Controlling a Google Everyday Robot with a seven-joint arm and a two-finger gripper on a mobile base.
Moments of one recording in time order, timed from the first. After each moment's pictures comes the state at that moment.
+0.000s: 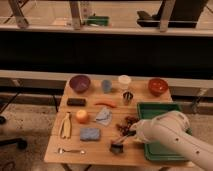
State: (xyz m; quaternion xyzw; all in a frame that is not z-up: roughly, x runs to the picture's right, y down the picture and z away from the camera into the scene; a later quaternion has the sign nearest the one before) arm 0.149 0.201 0.701 -0.16 -0.13 0.01 0.98
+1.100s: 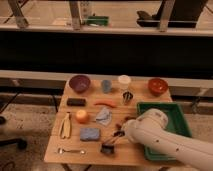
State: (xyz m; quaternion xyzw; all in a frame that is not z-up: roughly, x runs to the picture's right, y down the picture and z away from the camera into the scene) arm 0.103 0.217 0.706 -0.17 -0.12 -0.03 0.98
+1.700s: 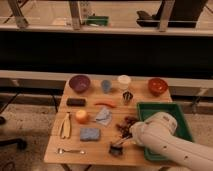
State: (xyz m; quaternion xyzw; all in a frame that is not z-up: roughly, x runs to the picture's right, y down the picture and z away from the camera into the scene) arm 0.146 0.212 0.701 -0.16 -0.07 -0.02 0.99
